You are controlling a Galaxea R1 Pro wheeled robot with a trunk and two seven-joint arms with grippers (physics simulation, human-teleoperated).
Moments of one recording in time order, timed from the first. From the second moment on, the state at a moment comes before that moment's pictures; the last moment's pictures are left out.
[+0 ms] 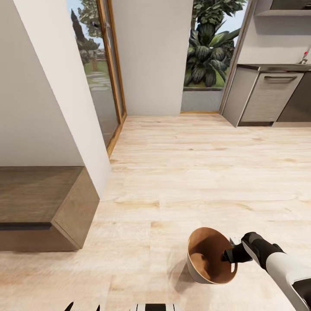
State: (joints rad) left arm 0.22 0.06 -0.01 -1.13 -0.01 -0.30 -0.03; right arm -0.83 -0.27 0.28 -0.20 -0.06 0.62 0.36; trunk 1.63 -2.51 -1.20
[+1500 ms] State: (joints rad) left arm 0.22 0.06 -0.01 -1.13 -0.02 -0.29 -0.03; right arm -0.83 -0.26 0.28 -0.19 -0.05 0.55 0.36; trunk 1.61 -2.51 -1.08
